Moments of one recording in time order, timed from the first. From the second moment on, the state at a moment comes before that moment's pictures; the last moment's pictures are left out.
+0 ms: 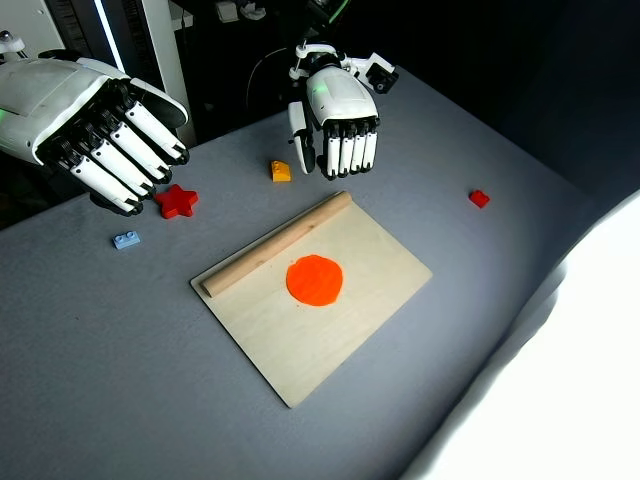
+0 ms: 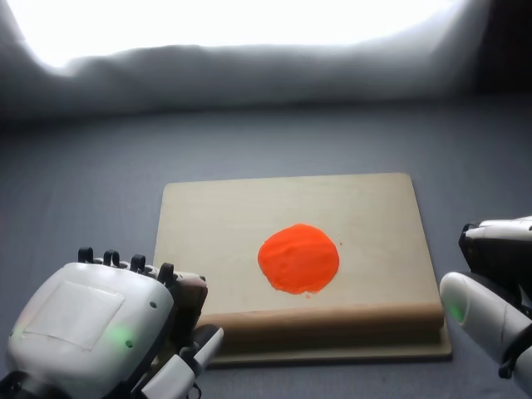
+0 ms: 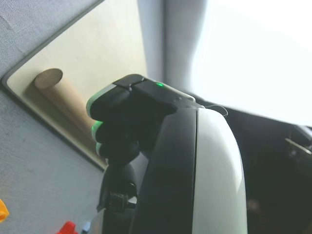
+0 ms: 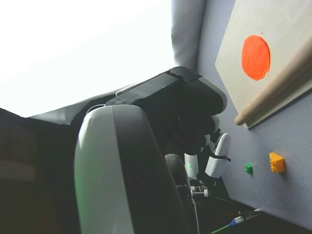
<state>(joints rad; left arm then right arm) 1.00 -1.00 0.55 -0.59 -1.34 1.55 -1.05 -0.83 0.34 0.41 1.53 -1.48</state>
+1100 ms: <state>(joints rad) 1.11 -1.08 0.58 -0.57 -1.42 1.56 -1.03 -1.03 0.34 0.58 1.39 -1.70</state>
